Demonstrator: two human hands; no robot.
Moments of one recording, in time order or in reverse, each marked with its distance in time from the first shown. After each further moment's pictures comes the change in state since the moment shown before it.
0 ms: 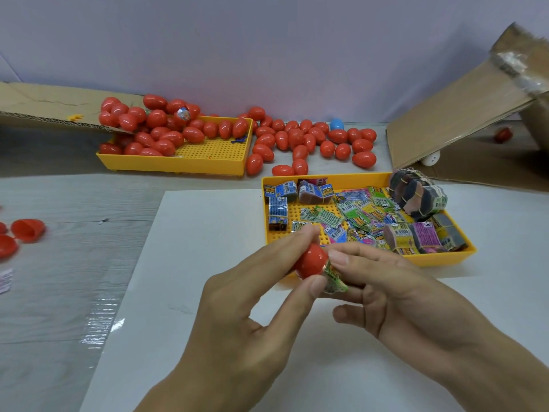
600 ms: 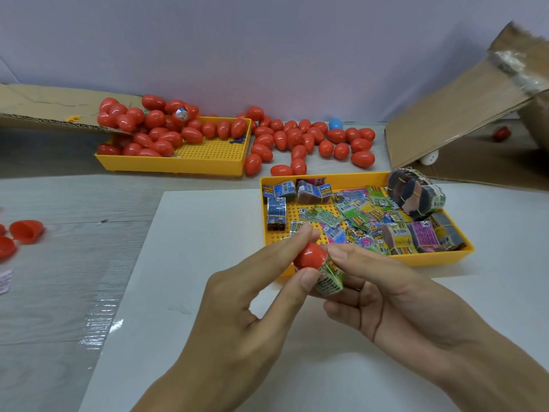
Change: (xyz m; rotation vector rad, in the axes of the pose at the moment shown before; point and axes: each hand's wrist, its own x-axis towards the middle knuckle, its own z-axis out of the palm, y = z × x) left_hand 0.001 -0.004 0.000 -0.084 -0.051 -0.092; right_hand 0.000 0.002 0.002 0.137 0.025 0.041
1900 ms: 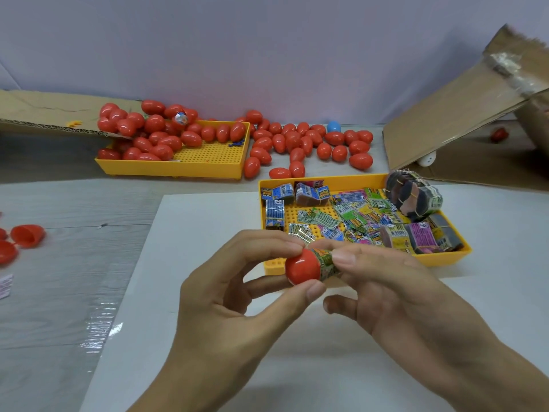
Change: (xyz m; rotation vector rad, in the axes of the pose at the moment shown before) left_hand 0.004 -0.003 -0.003 -0.268 0.095 0.052; right_hand -0.007 -0.003 0.005 -0.129 -0.014 -0.149
